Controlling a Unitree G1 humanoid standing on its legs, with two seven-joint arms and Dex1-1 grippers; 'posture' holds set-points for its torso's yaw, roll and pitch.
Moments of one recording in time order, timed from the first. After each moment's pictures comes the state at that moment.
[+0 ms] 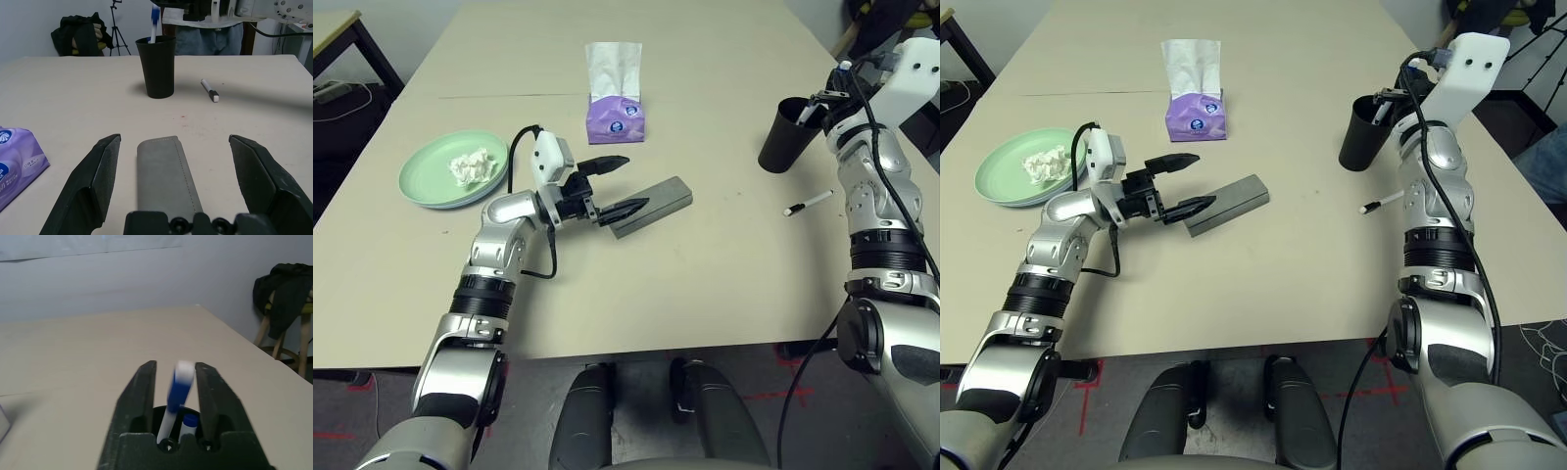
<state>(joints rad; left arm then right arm) -0.67 0.40 -0.02 0.38 -0.32 -0.02 -1.12 -0.89 -0.37 -0.31 0.48 0.23 0.16 0.11</state>
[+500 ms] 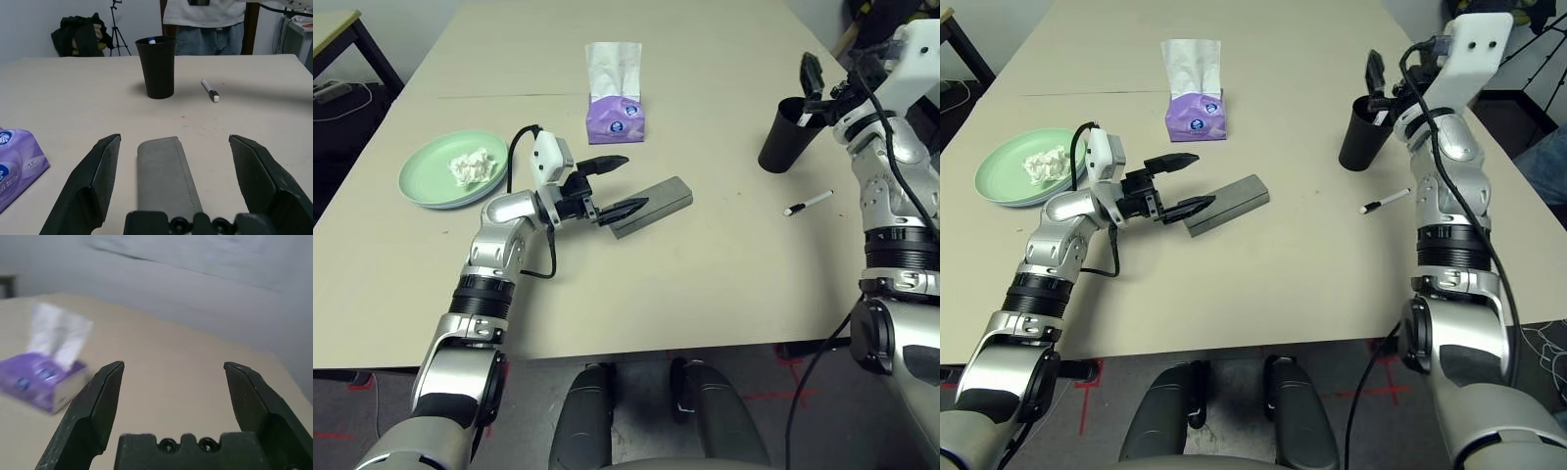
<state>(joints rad) -0.67 0.40 -0.02 0.38 -0.32 -0.02 -1.12 -0.83 -0.58 -0.09 0.39 0.23 0.06 0.73</state>
